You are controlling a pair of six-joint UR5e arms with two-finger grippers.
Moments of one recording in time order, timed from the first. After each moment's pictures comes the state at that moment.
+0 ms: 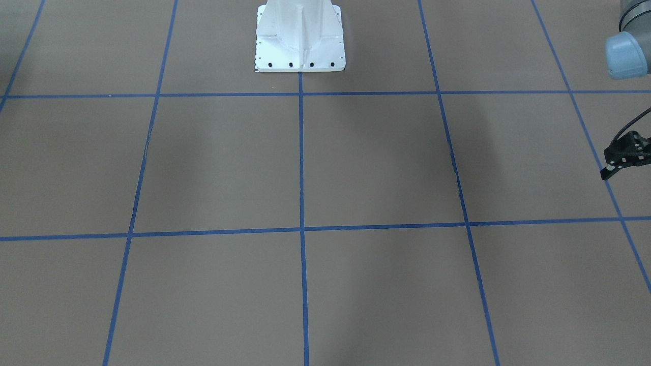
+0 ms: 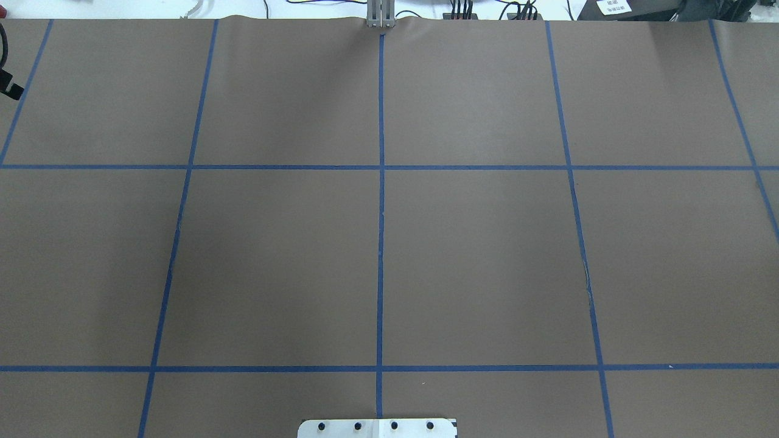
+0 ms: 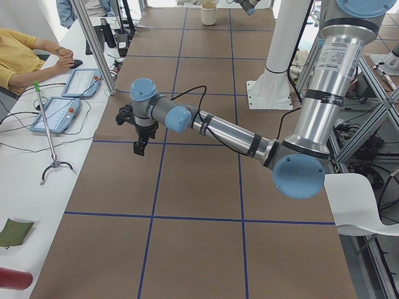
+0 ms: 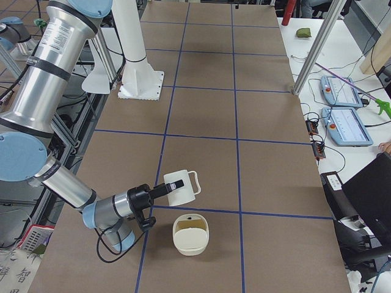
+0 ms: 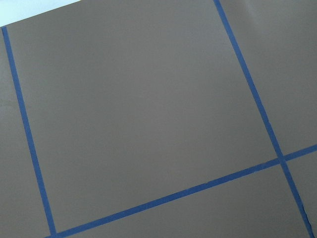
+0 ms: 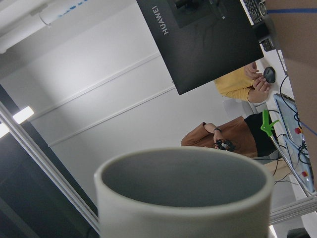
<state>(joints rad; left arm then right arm) -1.33 -1.82 -1.70 -1.67 -2.29 -0.17 0.88 -1.99 1.10 1.34 1.08 2.48</state>
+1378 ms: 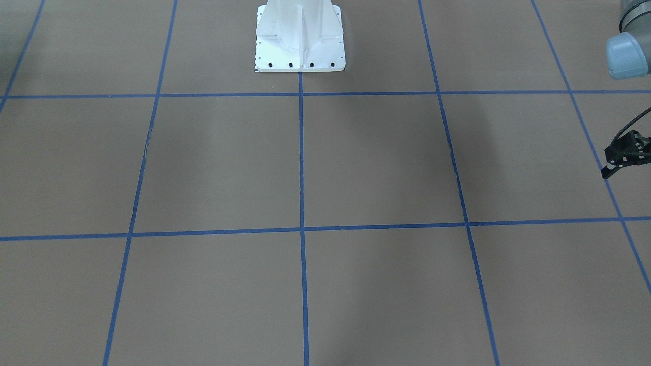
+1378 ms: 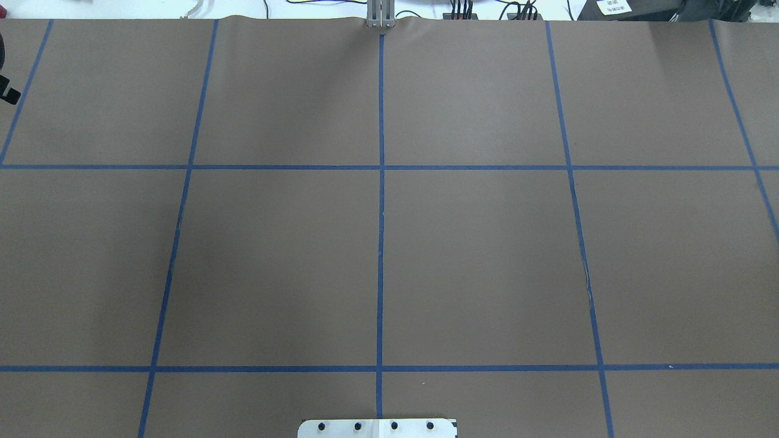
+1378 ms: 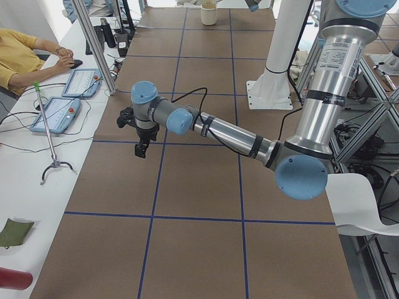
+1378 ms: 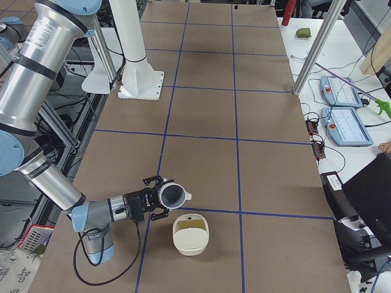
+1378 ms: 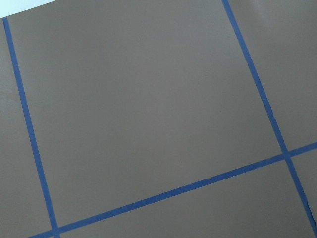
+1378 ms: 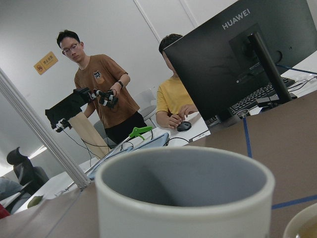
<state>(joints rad) -1.33 -1.80 -1.70 -1.67 -2.29 -0.17 1.02 -2.03 1.05 1.08 1.48 1.21</state>
